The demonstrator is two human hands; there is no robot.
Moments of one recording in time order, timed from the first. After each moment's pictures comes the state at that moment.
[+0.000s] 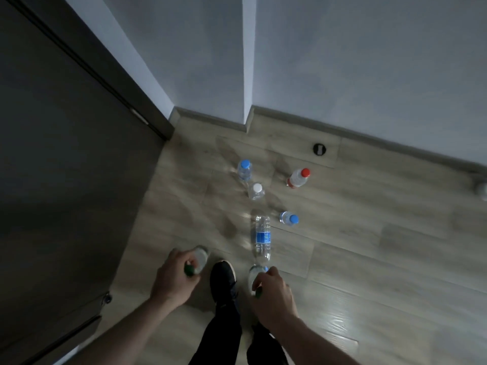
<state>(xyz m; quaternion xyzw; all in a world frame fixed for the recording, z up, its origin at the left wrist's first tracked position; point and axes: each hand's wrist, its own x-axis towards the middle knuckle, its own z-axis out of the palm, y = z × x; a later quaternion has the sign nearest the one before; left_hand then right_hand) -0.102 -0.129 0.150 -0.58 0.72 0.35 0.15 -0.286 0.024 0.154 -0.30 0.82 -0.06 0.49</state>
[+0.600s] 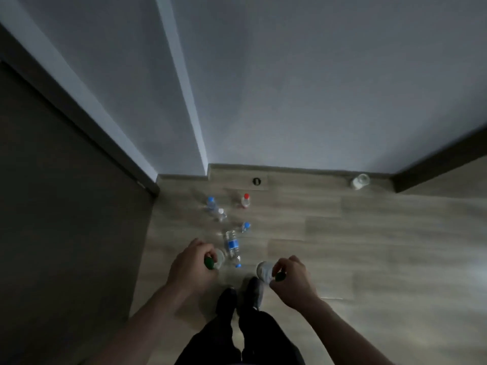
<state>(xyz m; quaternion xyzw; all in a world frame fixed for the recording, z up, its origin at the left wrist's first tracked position) -0.145 -0.031 0.588 -0.37 0.85 0.36 0.10 -0.305 0.177 0.570 -0.22 0.89 -0.17 0.37</state>
